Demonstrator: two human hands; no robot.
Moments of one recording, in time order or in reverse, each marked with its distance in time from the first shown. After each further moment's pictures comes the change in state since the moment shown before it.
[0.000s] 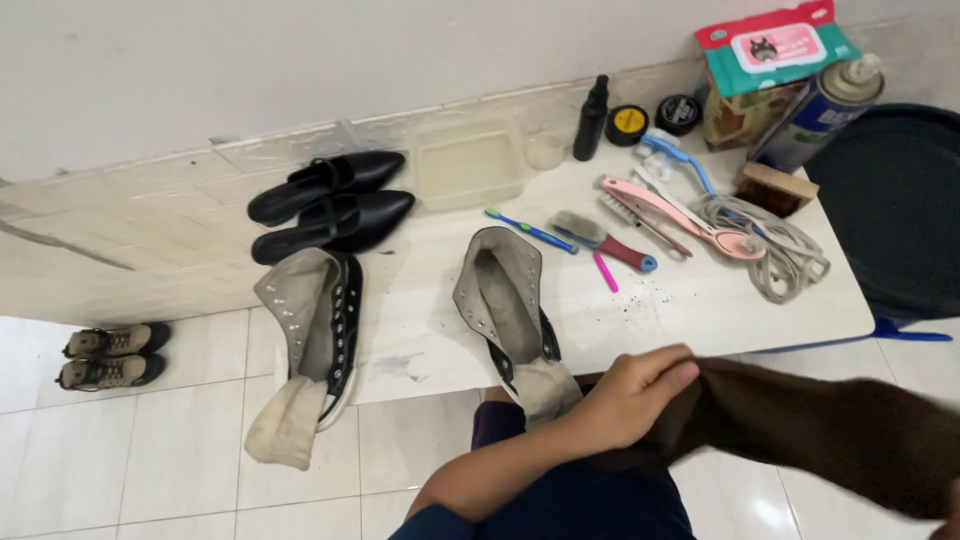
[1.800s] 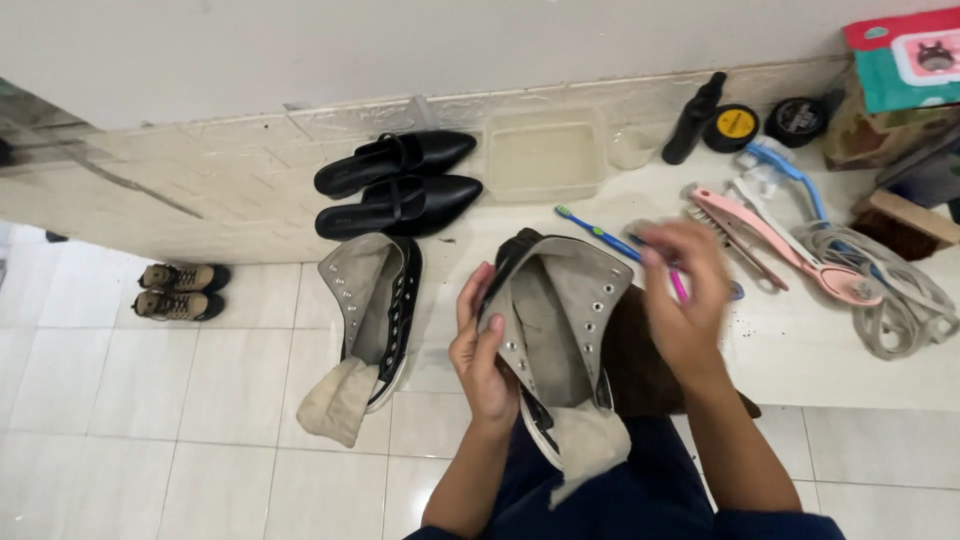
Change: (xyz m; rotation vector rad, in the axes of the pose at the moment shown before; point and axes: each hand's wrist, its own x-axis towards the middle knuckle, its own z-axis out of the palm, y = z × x) left_hand -0.050 -0.007 -0.125 -0.220 1.221 0.529; right_hand 0.422 -0.103 0.084 0.404 0.597 0.007
